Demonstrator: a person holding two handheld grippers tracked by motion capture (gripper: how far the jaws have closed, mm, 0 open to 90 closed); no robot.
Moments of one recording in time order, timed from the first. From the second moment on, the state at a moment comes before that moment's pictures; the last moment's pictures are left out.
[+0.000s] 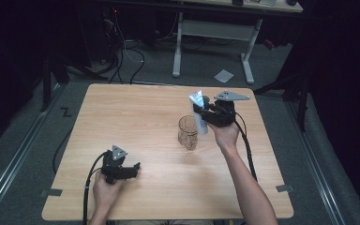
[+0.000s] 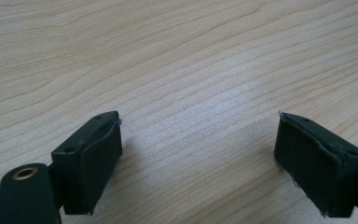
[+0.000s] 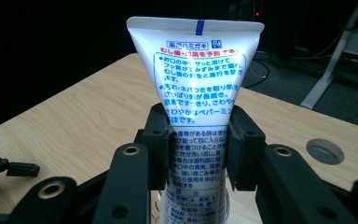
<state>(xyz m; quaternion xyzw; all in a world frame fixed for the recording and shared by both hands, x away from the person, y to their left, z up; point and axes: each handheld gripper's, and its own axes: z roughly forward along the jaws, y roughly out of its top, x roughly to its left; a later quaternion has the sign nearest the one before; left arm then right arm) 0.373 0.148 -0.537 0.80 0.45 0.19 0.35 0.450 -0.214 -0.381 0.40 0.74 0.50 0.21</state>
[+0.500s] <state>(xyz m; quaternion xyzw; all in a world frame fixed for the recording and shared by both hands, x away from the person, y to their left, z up) 0.372 0.148 -0.537 0.80 0.45 0.19 0.35 0.463 -0.200 -0.381 0.40 0.74 0.50 0.21</state>
